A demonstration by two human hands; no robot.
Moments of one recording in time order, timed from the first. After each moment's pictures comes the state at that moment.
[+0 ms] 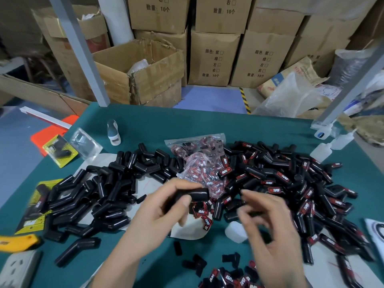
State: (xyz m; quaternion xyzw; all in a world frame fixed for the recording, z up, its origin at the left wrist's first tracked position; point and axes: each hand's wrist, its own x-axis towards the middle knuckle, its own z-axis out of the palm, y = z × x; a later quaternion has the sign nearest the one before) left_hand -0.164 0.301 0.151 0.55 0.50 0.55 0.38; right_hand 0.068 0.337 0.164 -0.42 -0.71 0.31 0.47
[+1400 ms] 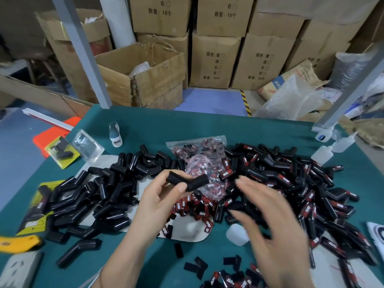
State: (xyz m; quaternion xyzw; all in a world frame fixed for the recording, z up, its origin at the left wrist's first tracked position) left_hand -0.166 0.320 0.143 0.42 0.52 0.62 0.41; right_hand 0.063 0.345 0.188 -0.36 -0.80 0.16 0.45
